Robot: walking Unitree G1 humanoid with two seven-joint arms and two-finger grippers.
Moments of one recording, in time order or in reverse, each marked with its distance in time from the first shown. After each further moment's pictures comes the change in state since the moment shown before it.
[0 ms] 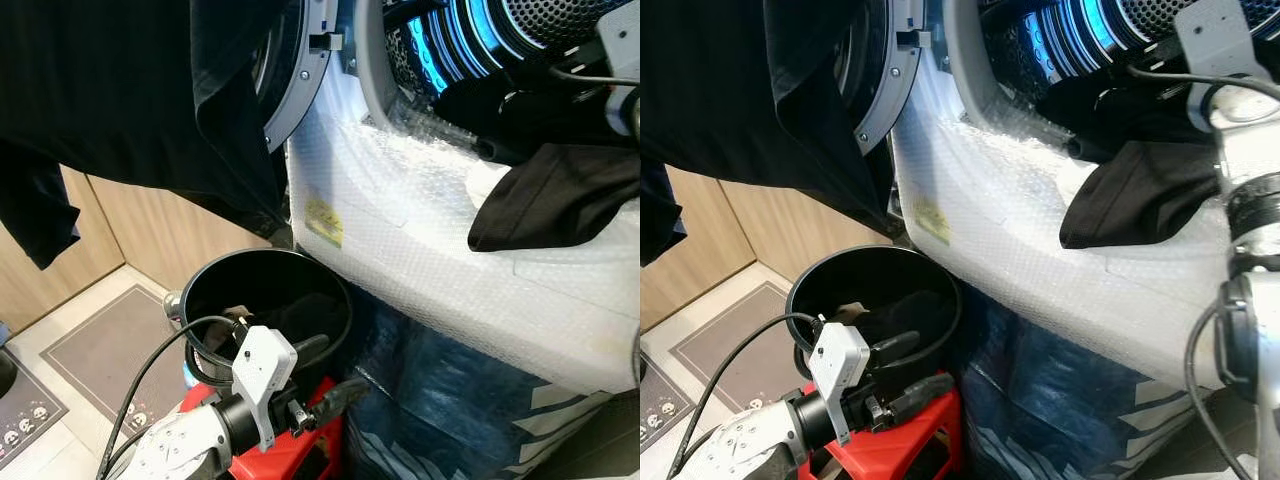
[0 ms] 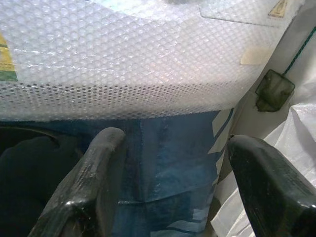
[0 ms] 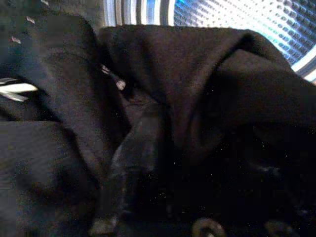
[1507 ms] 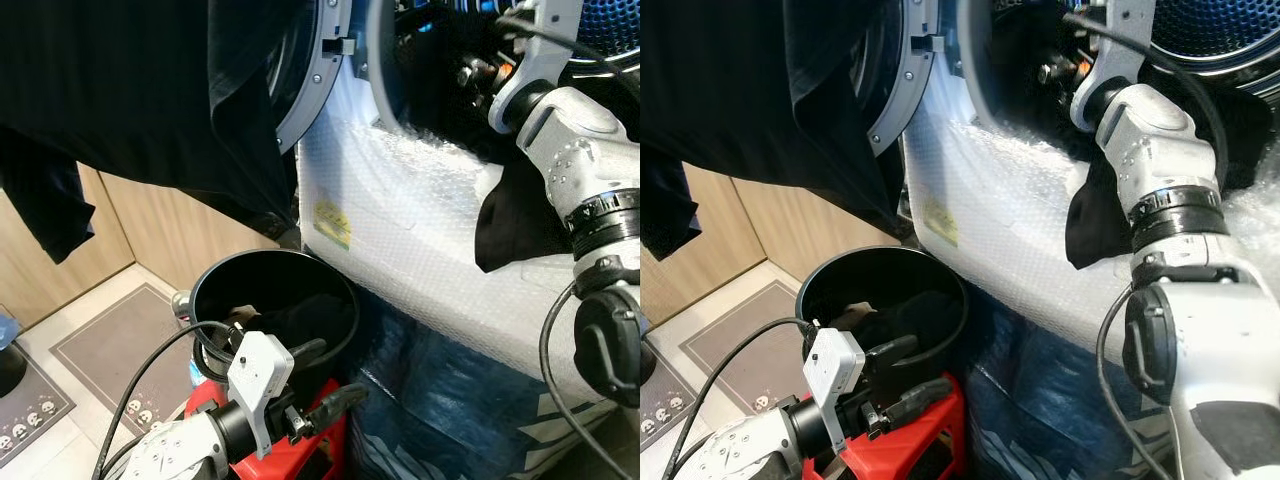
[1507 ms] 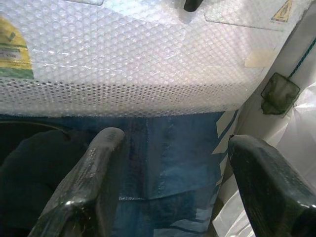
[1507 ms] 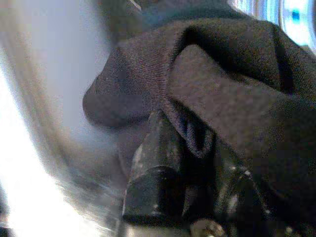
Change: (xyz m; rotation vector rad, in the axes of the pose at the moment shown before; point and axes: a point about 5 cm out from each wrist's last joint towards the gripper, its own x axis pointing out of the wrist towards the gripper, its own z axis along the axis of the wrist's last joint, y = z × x) left arm -0.006 -0.004 0.000 -0.004 0.001 0.016; right arm 0.012 0.093 0.027 0.511 -0.098 0.306
